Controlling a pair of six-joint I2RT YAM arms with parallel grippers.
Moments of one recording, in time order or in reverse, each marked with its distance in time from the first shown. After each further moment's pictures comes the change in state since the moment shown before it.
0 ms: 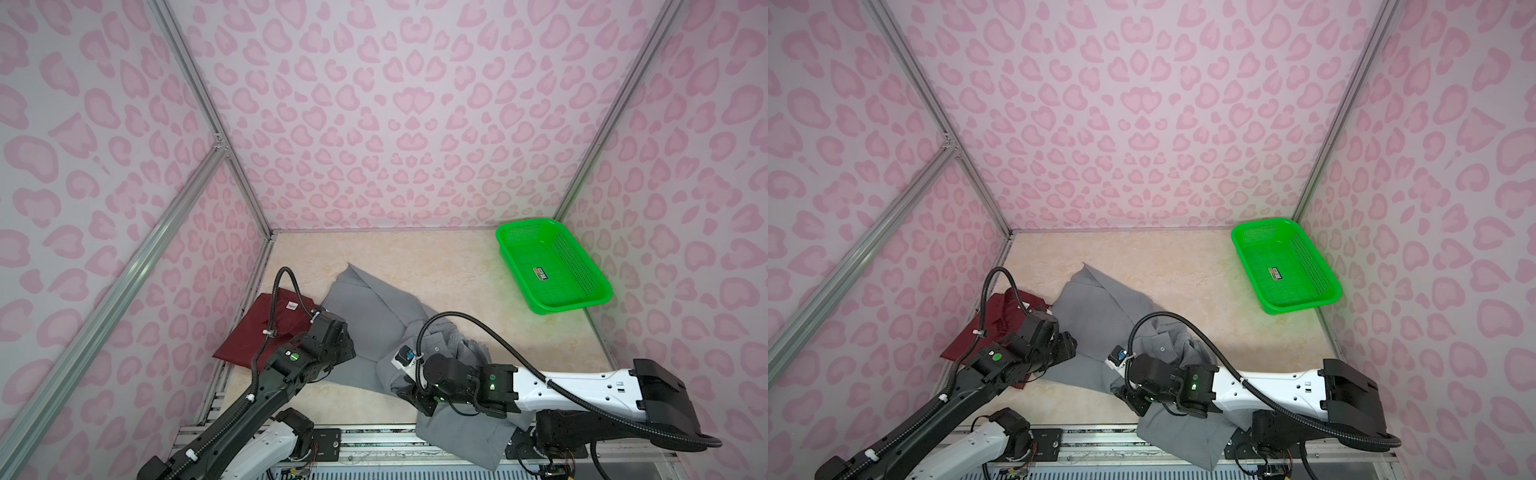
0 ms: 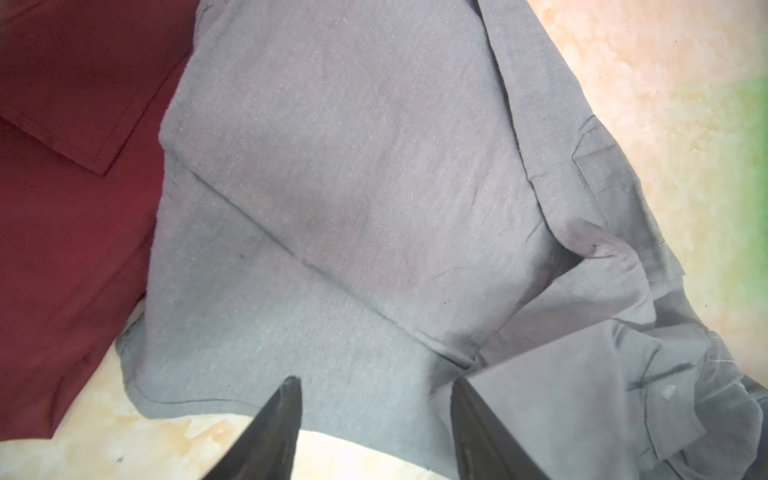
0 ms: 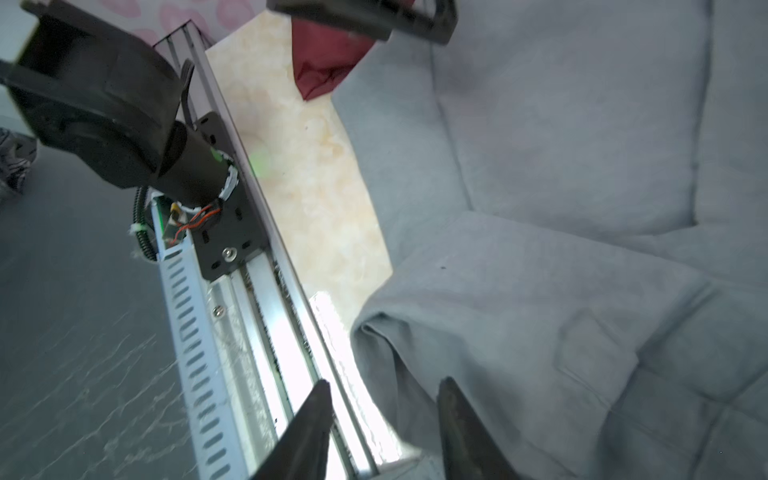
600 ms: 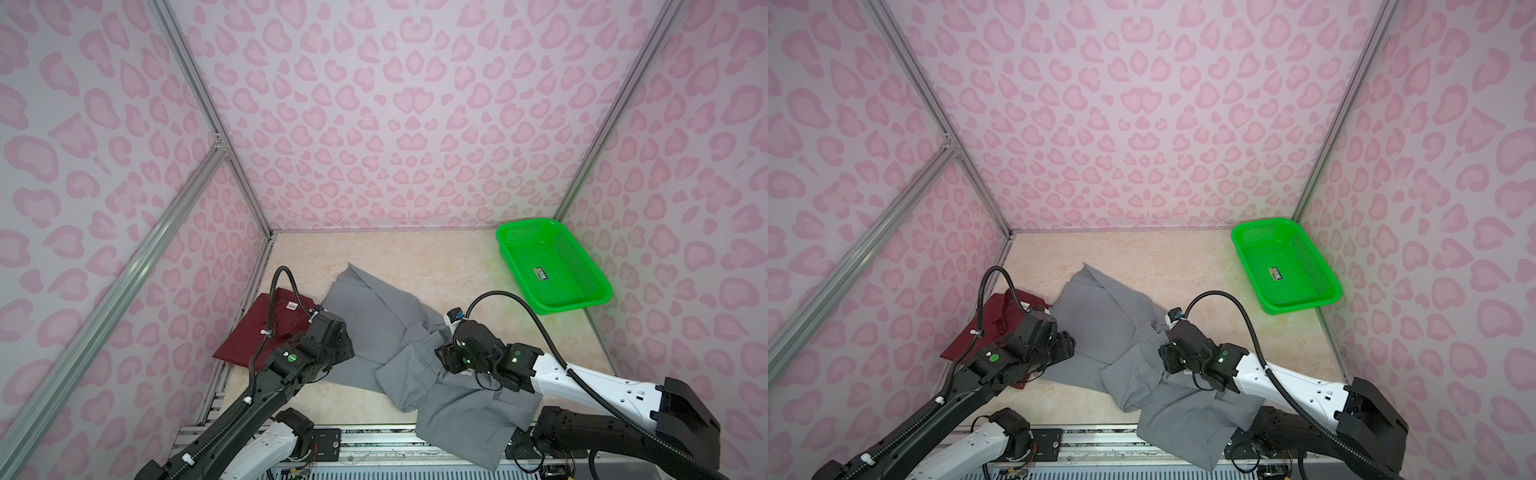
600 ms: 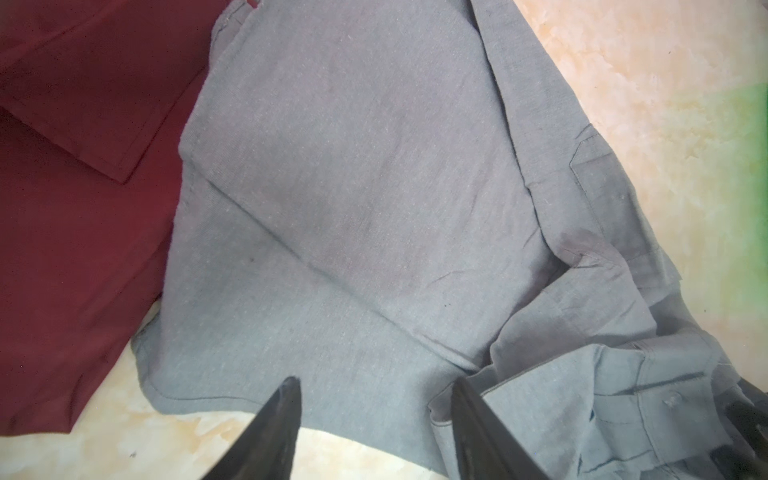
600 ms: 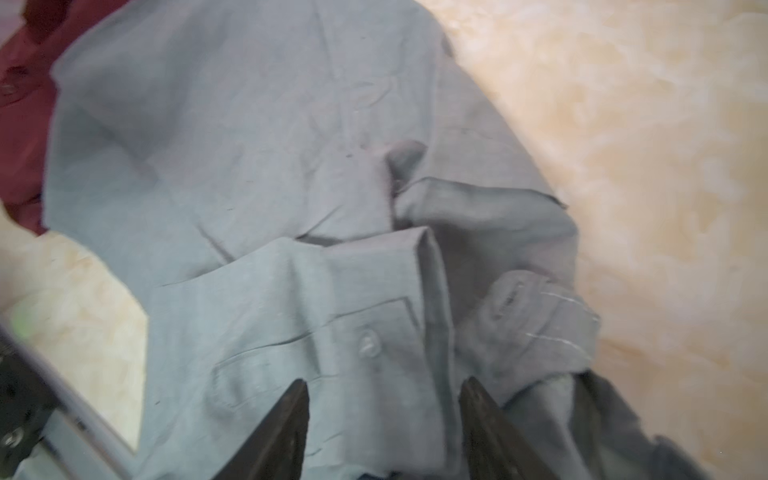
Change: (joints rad) left arm 0.000 -0.014 0.014 -0.025 -0.018 0.005; right arm -0.424 -0.111 -0.125 -0.125 0.124 0.154
